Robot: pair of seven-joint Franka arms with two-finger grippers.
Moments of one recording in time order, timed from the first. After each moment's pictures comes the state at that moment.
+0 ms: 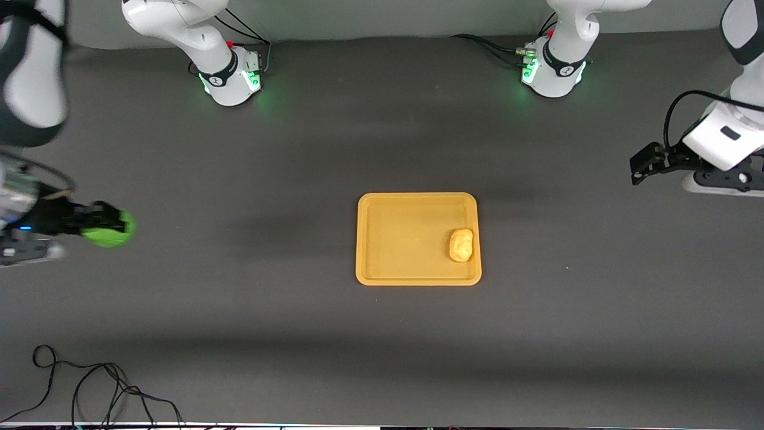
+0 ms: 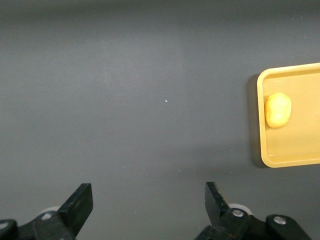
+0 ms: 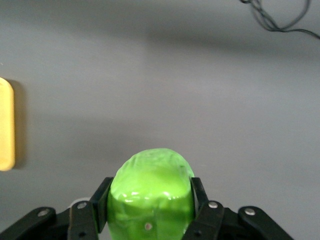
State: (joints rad) left arm -0.06 -0.10 0.00 -1.84 0.03 1.79 0.04; right arm 0.48 0.27 -0.50 -1.43 0.15 1.63 -0.10
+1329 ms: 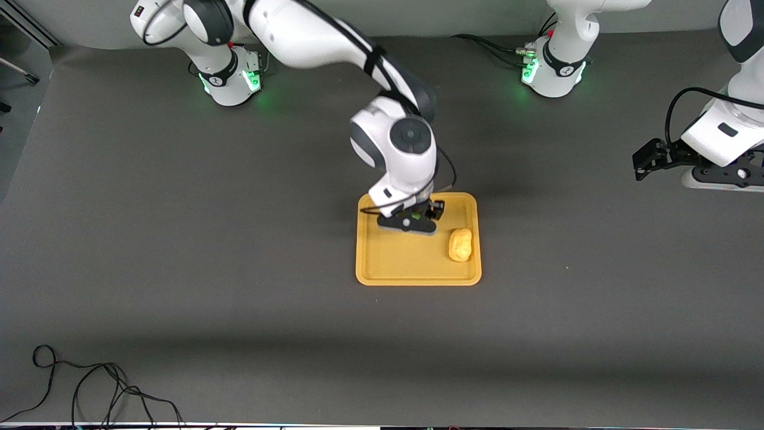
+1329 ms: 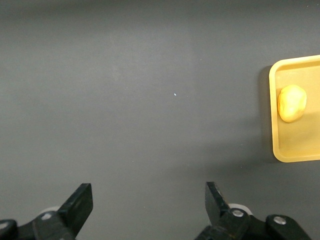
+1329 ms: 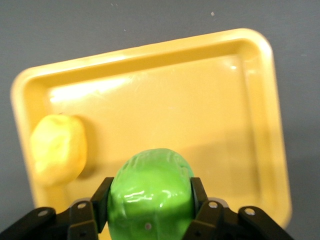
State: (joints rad) left arm -0.06 -0.11 0.00 -1.85 0.07 1.78 0.04; right arm 1.01 0.97 -0.31 -1.06 0.22 2.06 0.94
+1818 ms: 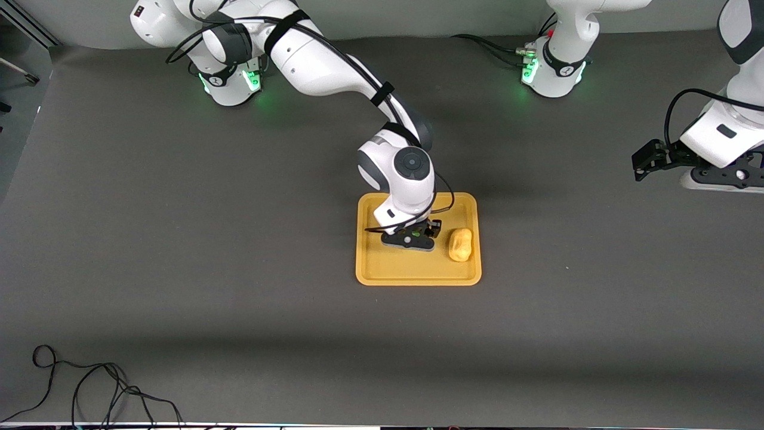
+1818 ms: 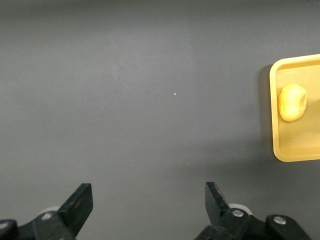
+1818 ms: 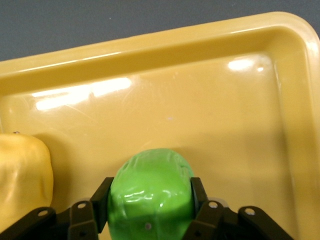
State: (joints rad) left arm -0.06 -0.10 0.00 -1.85 0.07 1.78 0.04; right arm 1.01 1.06 -0.31 -1.06 0.22 2.17 0.94
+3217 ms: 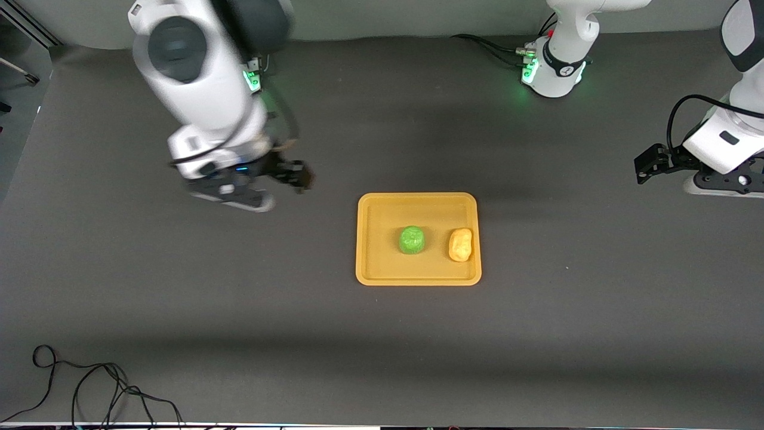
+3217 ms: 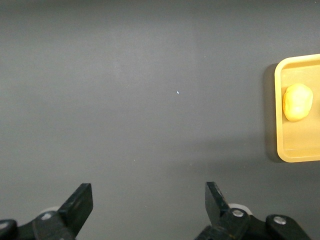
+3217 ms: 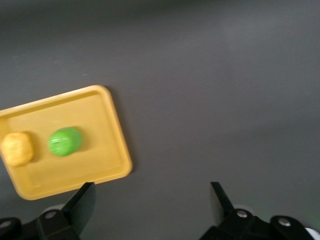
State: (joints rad) left arm -0.04 -0.09 0.00 -1.85 0.07 1.78 0.05; right arm 0.85 0.28 -0.47 -1.36 0.13 1.55 0.69
